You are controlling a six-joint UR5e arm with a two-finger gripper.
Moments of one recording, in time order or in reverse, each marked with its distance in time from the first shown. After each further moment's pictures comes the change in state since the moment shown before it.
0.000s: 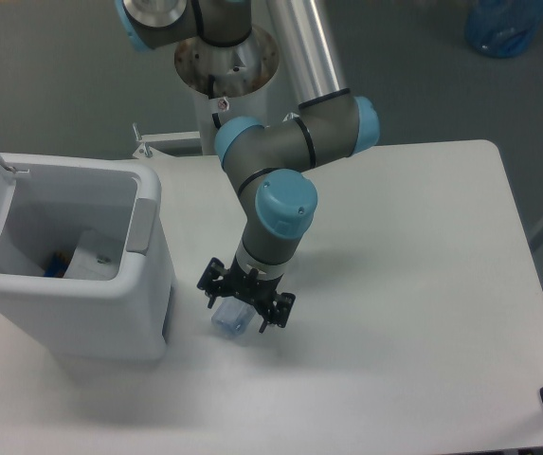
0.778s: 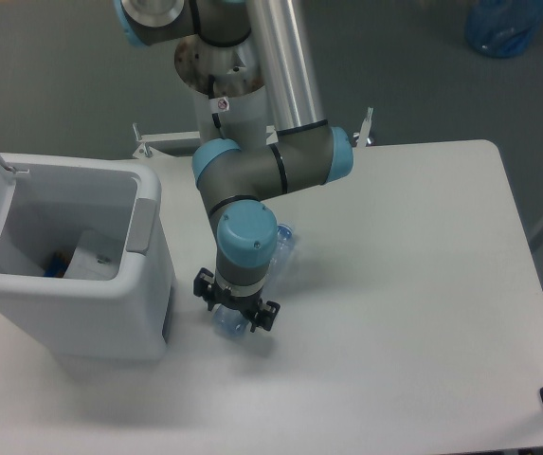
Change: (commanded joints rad) arm -0.074 -0.049 0.015 -0.005 0.195 -0.012
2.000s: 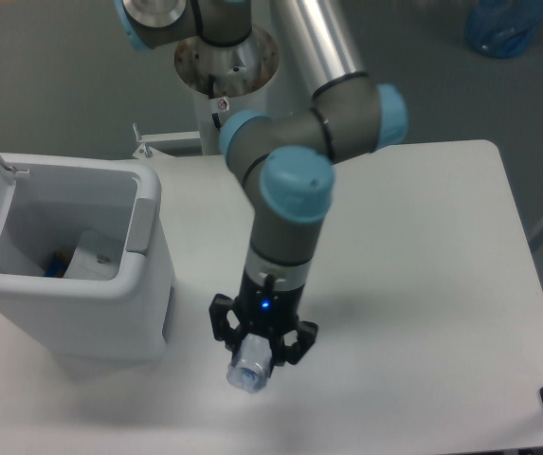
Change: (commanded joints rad) arm 0.132 0.058 0.442 0.002 -0.405 -0.311
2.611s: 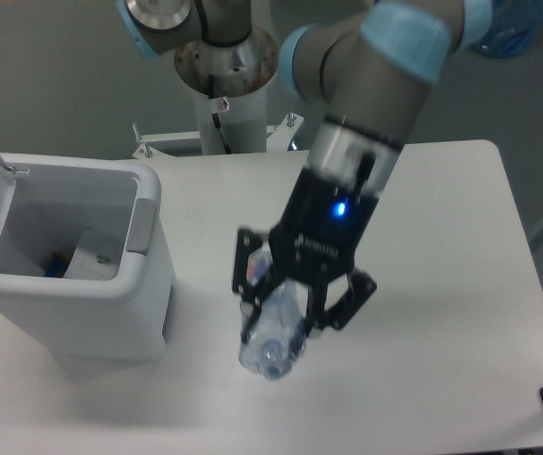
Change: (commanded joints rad) arm 0.101 0.126 0.081 0.000 -0.431 -0.143
